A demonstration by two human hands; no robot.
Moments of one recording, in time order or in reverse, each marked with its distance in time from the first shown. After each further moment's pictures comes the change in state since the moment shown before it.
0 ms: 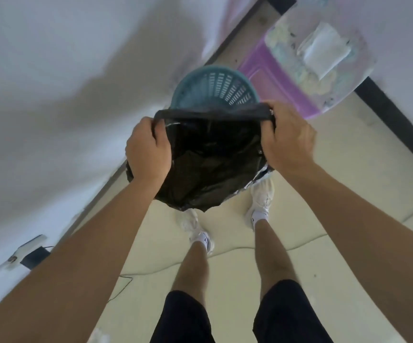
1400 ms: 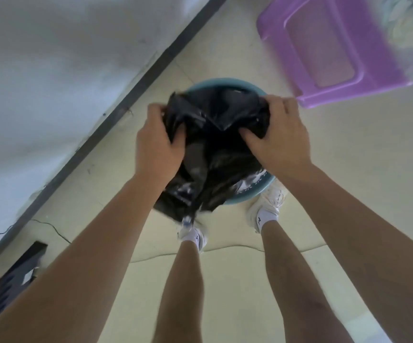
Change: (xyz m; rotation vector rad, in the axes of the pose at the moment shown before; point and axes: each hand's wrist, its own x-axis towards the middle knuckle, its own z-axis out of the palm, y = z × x) left_hand -0.009 -0.077 0.139 -0.049 -0.252 -0.107; right_hand 0.018 0.064 0.169 0.025 -0.292 0.017
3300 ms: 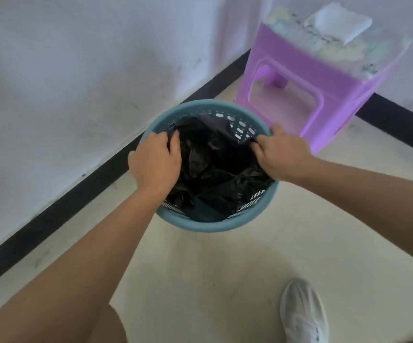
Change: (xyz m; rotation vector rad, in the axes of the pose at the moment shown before) left_hand 0.029 -0.066 0.124 0.237 0.624 0.365; right_hand 0.027 0.113 0.077 -0.488 0.342 -0.278
